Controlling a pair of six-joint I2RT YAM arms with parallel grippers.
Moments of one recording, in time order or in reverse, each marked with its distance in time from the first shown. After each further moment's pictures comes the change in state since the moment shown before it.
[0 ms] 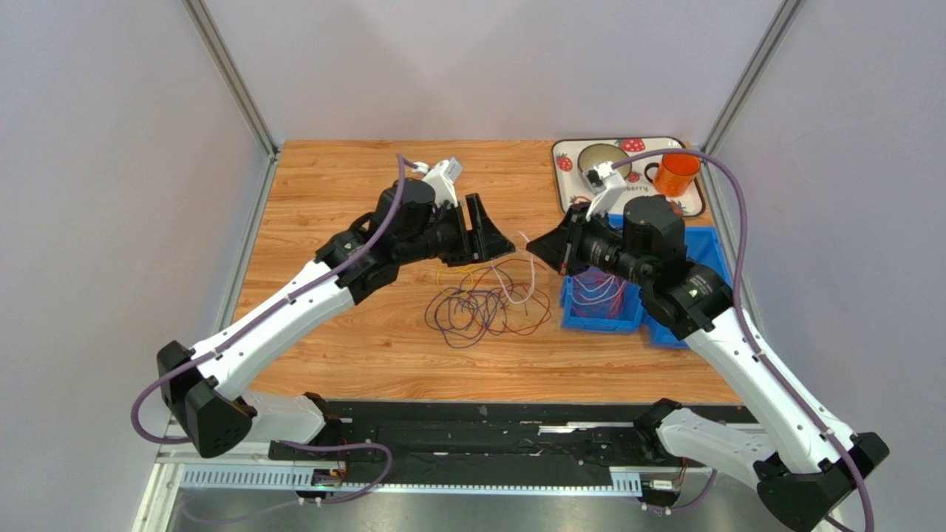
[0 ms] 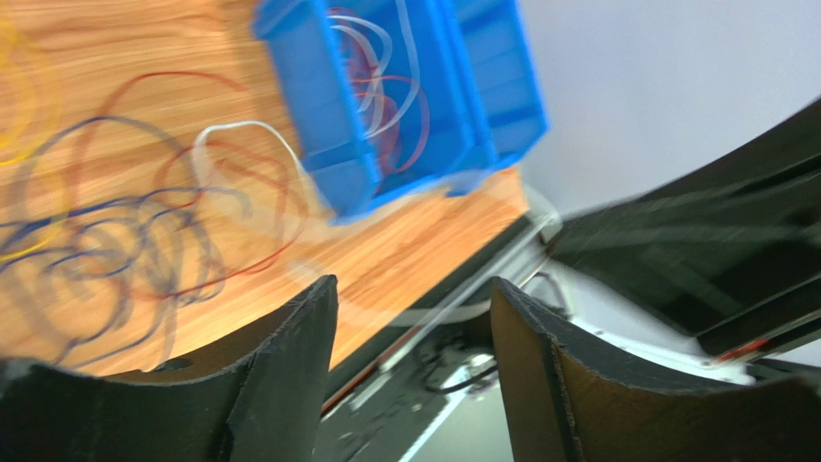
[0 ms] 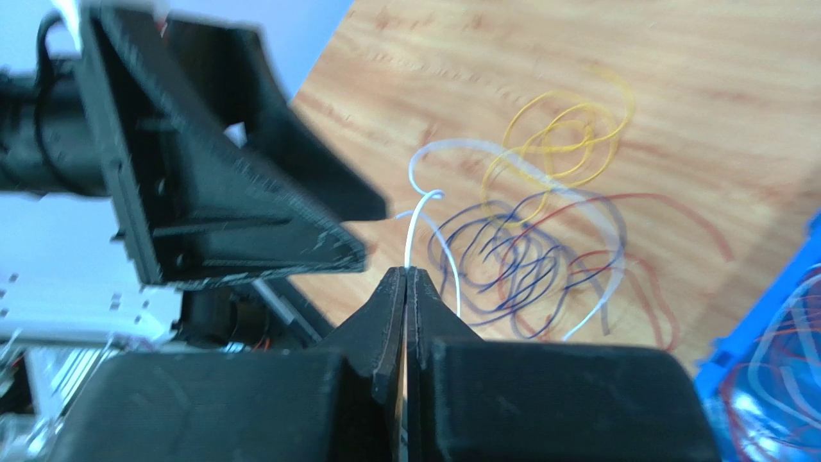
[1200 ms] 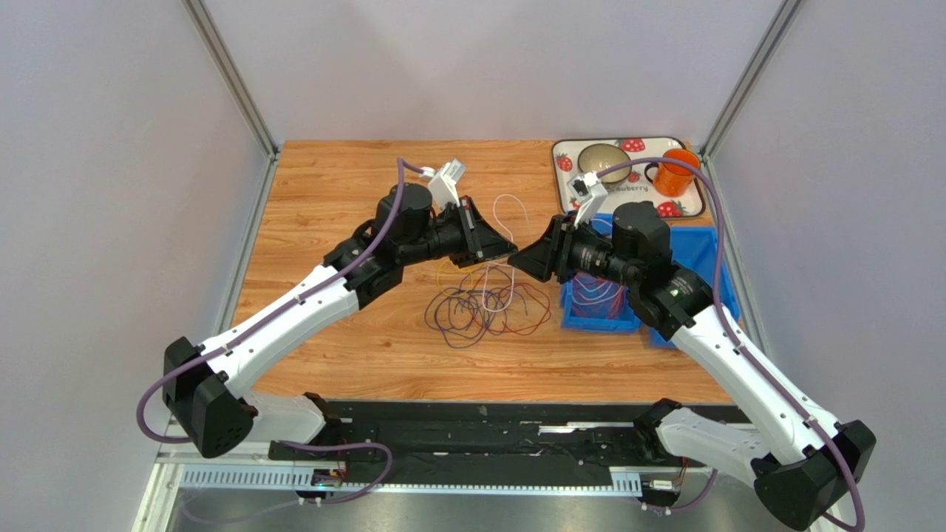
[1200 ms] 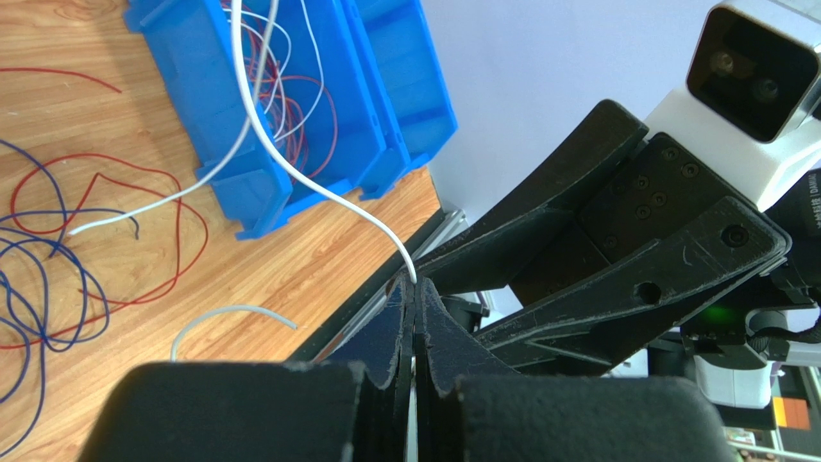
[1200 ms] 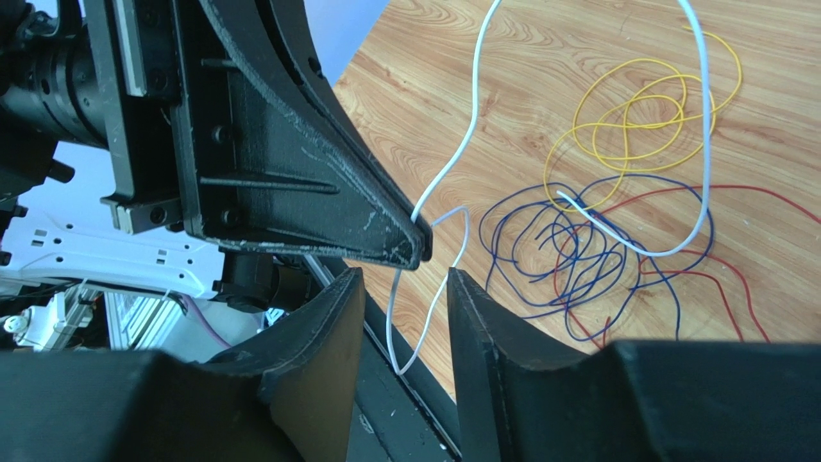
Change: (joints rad) left arm 0.020 -0.007 -0.095 0.200 0.129 -0.122; right arm -0.012 0.016 -0.102 0.142 -0.149 0.050
